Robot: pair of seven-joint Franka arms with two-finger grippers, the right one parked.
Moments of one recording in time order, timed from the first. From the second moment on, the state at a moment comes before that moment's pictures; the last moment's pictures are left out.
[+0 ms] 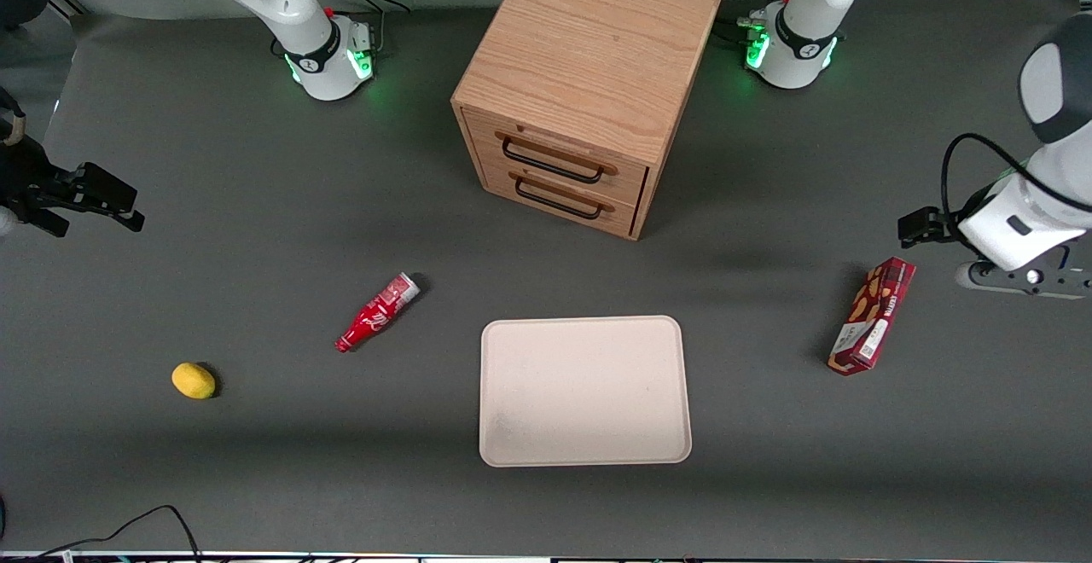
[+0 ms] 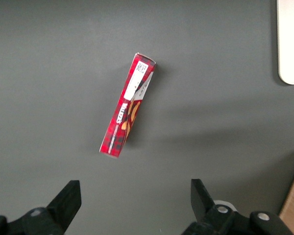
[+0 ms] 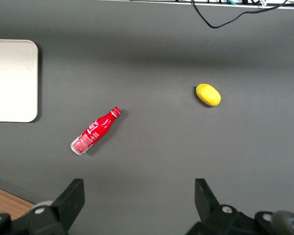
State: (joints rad) arm -0.08 0.12 0.06 -1.75 0.06 1.80 0.11
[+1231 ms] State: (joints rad) arm 0.00 0.36 0.06 -2.03 -0.09 2.43 0.47
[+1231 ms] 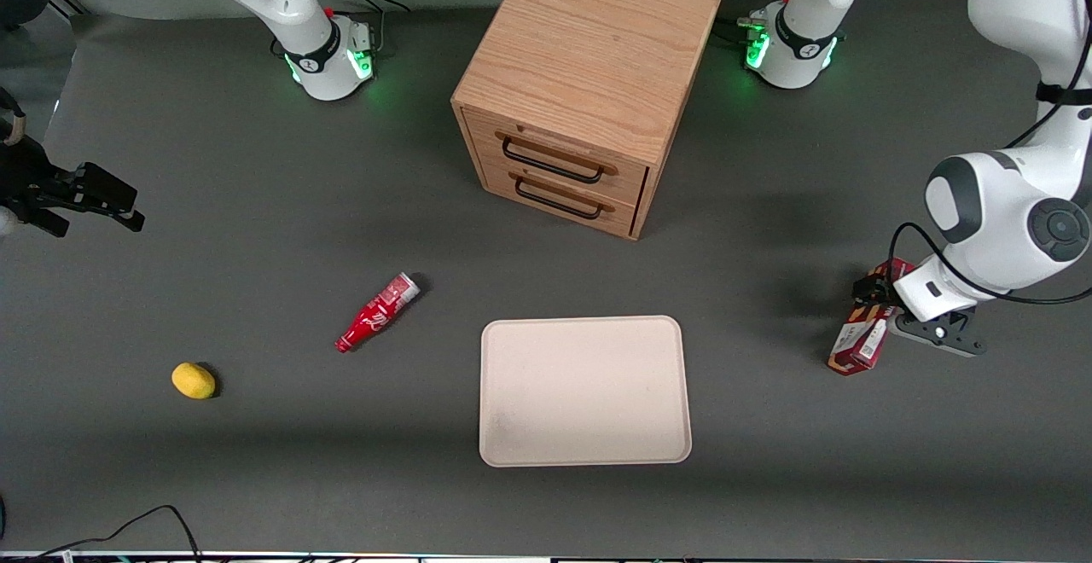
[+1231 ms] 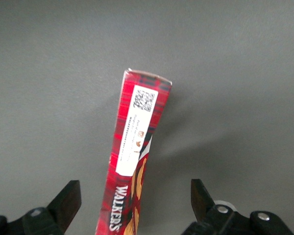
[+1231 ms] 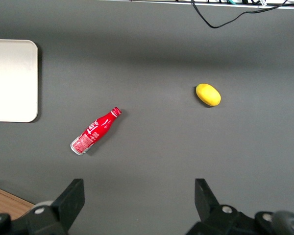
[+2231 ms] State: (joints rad) arm 0.01 0.39 0.06 -2.08 -0.10 2.56 0.54
